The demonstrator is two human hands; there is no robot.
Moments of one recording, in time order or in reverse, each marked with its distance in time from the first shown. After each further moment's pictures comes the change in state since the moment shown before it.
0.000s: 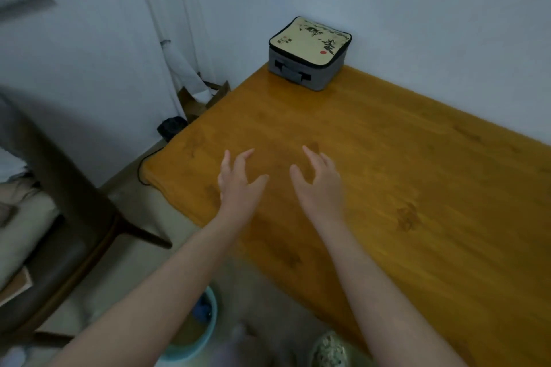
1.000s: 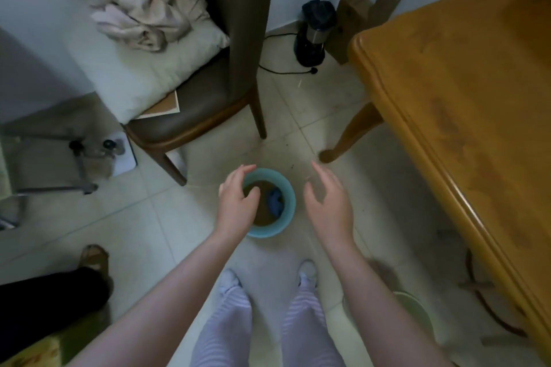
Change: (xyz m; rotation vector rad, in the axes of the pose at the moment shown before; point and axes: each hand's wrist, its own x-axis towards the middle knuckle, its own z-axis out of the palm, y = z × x) left_hand -0.128 -0.375 -0.185 -0.101 0.279 -0.364; right_hand -0.212 -0.023 0.318 -0.132 -0.455 -0.193
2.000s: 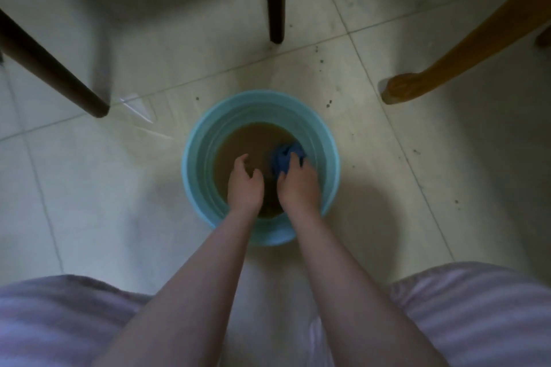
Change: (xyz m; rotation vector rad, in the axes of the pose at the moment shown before) left_hand 0.225 -0.445 0.317 -0.136 0.109 -0.369; right_hand 0.177 0.387 0.438 -0.444 -0.295 0.143
